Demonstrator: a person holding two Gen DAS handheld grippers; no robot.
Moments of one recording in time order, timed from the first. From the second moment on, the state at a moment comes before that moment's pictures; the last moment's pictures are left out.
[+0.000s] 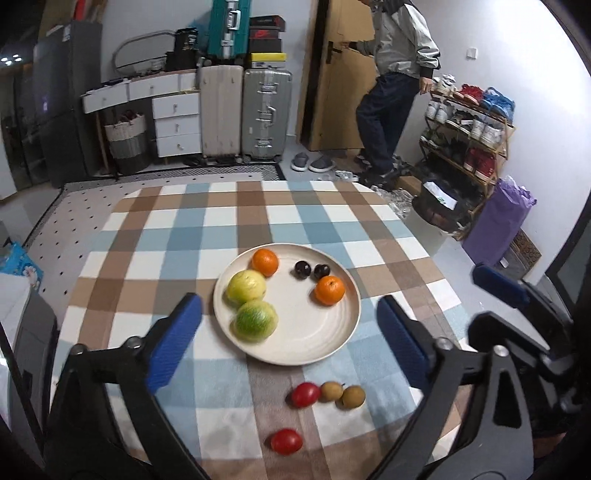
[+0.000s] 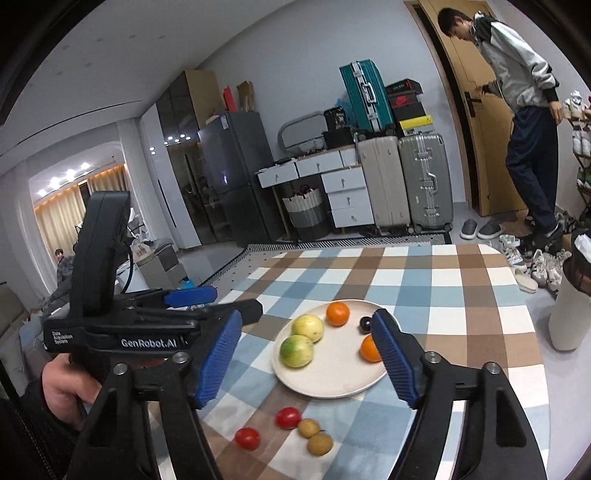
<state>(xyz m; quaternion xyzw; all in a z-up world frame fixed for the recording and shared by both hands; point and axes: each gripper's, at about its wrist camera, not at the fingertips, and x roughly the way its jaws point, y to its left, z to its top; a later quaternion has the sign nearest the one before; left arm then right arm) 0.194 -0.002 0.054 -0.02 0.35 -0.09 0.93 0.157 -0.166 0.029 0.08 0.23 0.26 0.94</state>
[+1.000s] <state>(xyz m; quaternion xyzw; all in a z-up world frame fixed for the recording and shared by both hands) 0.107 0.061 -0.053 -0.08 0.38 -0.02 0.92 0.095 -0.158 -0.027 0.07 0.25 0.21 0.94</state>
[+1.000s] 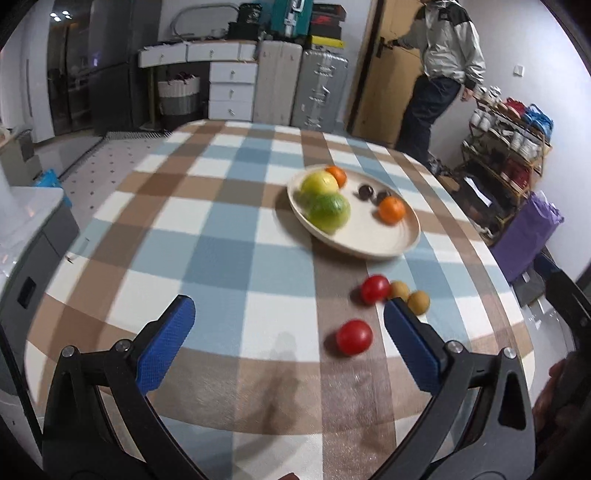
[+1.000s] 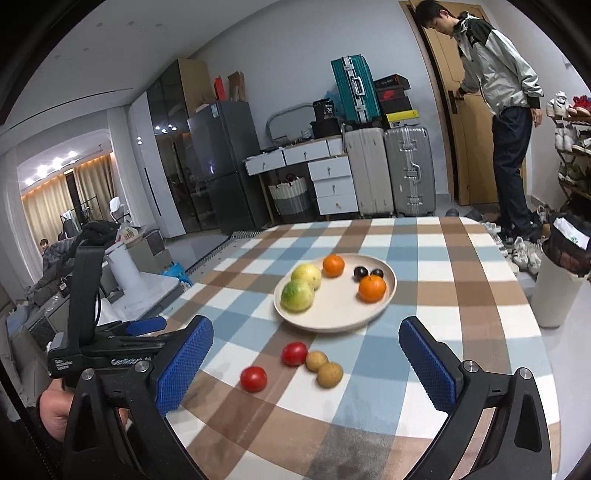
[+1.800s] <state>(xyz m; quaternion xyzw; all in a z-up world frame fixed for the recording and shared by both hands) 0.146 0.007 -0.108 -0.02 0.43 -0.09 0.90 0.134 -0.173 -0.091 0.10 0.33 0.18 0.92</state>
